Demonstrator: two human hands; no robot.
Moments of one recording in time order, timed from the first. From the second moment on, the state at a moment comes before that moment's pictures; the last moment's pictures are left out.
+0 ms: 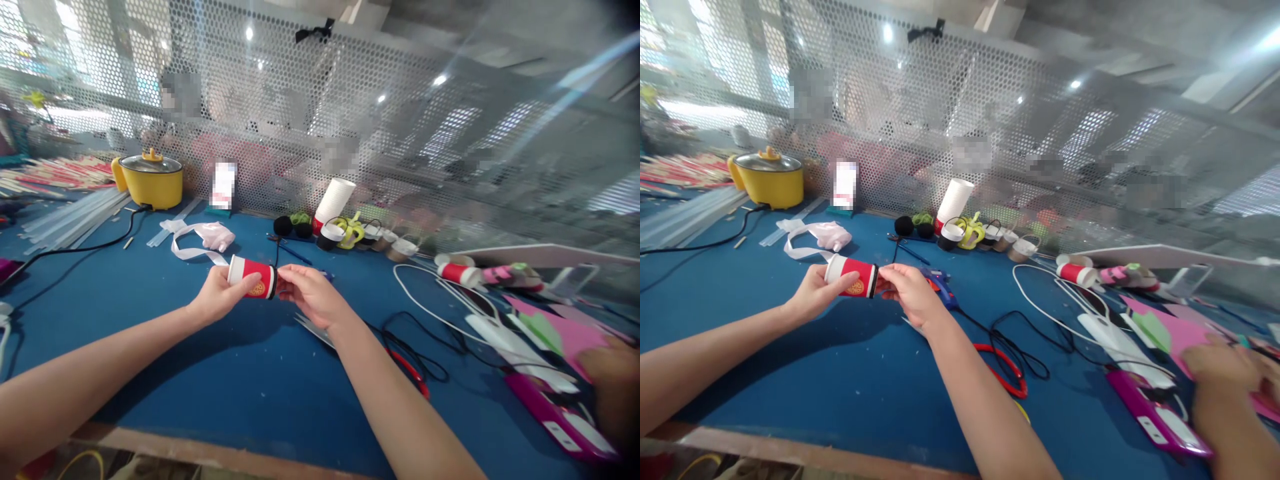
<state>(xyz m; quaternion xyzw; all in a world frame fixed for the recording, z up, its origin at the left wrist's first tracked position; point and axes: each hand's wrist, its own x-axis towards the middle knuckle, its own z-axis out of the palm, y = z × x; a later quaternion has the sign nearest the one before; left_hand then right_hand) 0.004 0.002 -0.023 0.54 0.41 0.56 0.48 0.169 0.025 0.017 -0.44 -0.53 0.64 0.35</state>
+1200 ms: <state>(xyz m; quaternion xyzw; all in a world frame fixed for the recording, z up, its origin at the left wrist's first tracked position) 0.004 0.004 -0.016 0.47 0.39 0.41 0.68 0.170 0.015 0.000 -0.43 -0.69 0.46 0.35</state>
